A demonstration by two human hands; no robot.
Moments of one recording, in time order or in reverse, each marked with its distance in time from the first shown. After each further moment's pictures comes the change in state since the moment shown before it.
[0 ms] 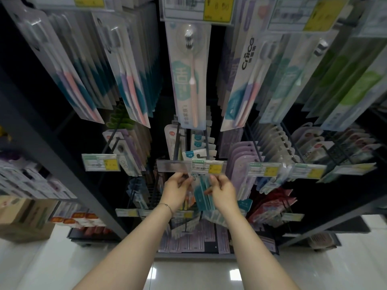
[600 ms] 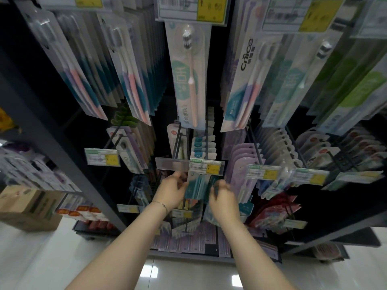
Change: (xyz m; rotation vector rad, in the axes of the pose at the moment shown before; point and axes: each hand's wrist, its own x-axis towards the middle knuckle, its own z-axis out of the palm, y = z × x) left_hand -0.003 0.001 -0.013 0.643 0.014 0.111; right_hand -0.002 0.024 -0.009 -0.630 -0.019 -0.156
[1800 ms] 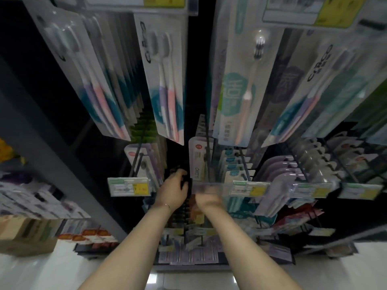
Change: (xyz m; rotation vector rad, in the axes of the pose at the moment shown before) left_hand 0.073 -0.073 -0.050 0.118 -0.045 0.088; right_hand 0.056 -0.117 0.079 0.413 -0.298 0.446
